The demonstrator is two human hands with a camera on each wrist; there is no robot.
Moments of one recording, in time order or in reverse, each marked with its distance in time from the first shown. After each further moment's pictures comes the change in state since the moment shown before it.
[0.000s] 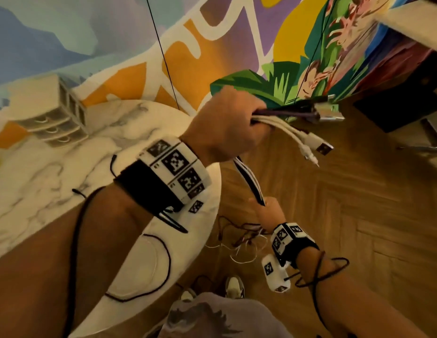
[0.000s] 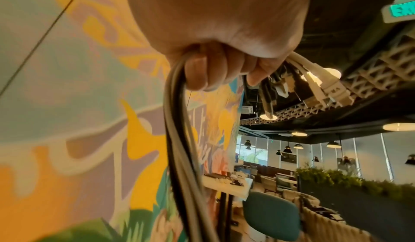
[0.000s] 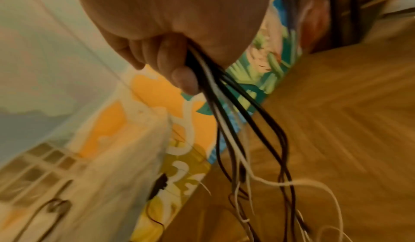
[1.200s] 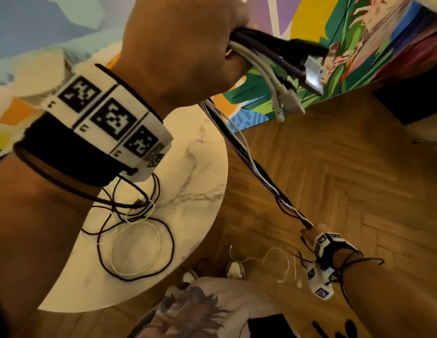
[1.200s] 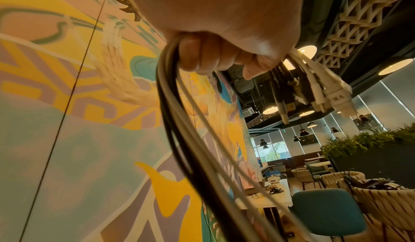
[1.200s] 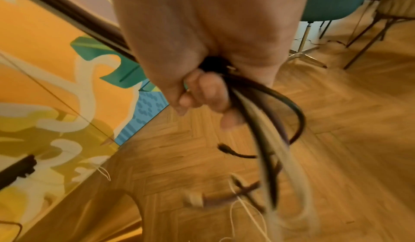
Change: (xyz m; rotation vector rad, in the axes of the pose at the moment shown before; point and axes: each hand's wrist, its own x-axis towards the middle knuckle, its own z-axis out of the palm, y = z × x) left_hand -0.003 0.000 -0.069 0.672 0.108 0.064; right_hand 0.023 0.137 -0.074 -0.591 -0.016 0.636
